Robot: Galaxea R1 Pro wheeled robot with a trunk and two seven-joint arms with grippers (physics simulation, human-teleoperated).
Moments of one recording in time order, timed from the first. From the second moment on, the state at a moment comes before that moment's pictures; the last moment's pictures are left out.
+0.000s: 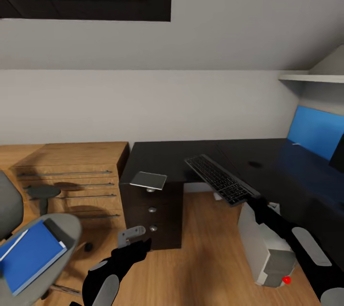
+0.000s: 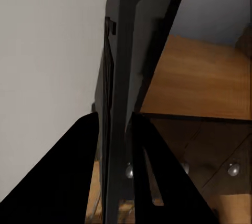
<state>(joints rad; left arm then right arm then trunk) -0.09 -0.03 -0.32 -1.61 0.62 0.62 0.53 -0.48 -0.29 -0.08 -0.89 -1.46 0.51 0.14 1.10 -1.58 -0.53</state>
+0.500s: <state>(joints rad) -0.09 -0.03 -0.32 -1.61 0.63 0.62 0.53 -0.46 -0.29 -0.10 -0.89 -1.47 0.52 0.33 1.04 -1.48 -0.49</state>
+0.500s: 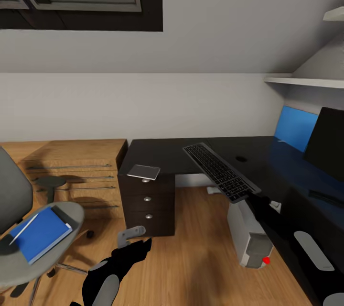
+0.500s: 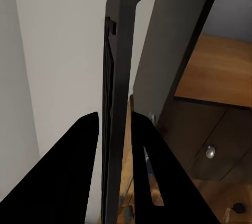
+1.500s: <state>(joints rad) -0.09 -0.03 -0.32 -1.61 0.63 0.62 0.53 -0.45 -0.29 -0.10 -0.85 -1.46 0.51 0.34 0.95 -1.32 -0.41</state>
